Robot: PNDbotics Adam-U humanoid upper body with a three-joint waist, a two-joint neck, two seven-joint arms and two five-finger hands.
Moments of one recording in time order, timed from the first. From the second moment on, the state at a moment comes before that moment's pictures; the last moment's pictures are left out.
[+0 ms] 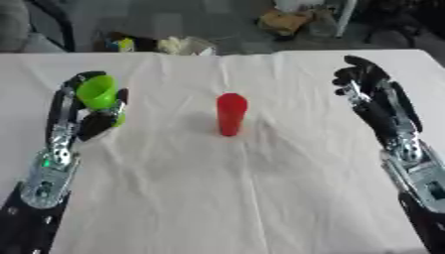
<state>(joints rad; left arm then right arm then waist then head) -0.57 0.25 -0.05 -1.28 -0.29 -0.15 0.15 -0.39 -0.37 0.12 -1.53 -0.01 -0.14 -0.11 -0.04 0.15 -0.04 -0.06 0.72</state>
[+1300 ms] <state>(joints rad) -0.55 0.29 -0.09 -1.42 -0.18 -0.13 0.07 -0.54 -0.27 0.21 -1.12 0.28 -0.25 -0.05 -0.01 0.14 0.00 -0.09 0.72</state>
